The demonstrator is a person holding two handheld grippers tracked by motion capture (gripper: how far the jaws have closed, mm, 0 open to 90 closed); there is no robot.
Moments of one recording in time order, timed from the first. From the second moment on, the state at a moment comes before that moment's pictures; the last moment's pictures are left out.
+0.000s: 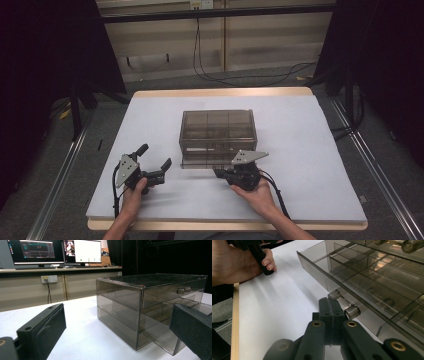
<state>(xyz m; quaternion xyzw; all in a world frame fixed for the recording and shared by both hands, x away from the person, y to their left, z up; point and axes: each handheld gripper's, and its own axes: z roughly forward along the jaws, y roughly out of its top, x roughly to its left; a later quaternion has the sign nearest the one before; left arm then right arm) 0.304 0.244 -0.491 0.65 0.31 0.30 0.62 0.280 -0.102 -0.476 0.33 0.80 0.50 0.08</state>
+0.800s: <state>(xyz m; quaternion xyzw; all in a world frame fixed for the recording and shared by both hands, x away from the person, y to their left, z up) 0.304 0.244 -0.491 0.65 0.31 0.30 0.62 0.282 -0.104 -0.474 0.33 0.79 0.50 0.08</state>
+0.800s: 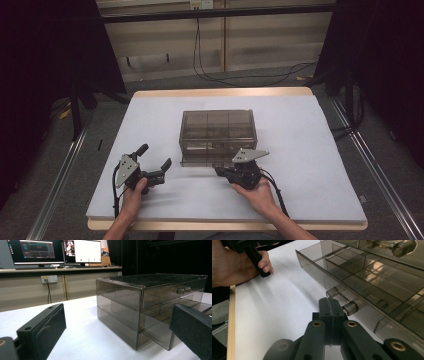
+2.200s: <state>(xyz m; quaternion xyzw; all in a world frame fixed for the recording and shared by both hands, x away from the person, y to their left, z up) 0.303 0.244 -0.491 0.65 0.31 0.30 0.63 0.290 -0.104 -0.474 0.34 0.79 0.50 0.10</state>
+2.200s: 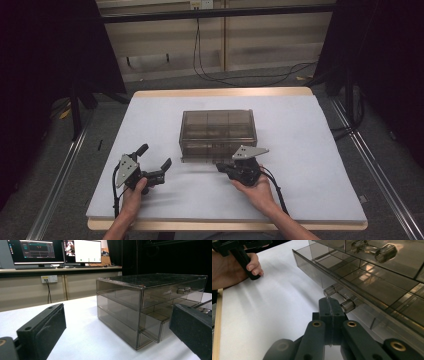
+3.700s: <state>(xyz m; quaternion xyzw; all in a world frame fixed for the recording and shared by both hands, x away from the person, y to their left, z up) 0.303 0.244 -0.491 0.65 0.31 0.30 0.63 0.302 -0.108 -0.475 0.36 0.78 0.50 0.11</state>
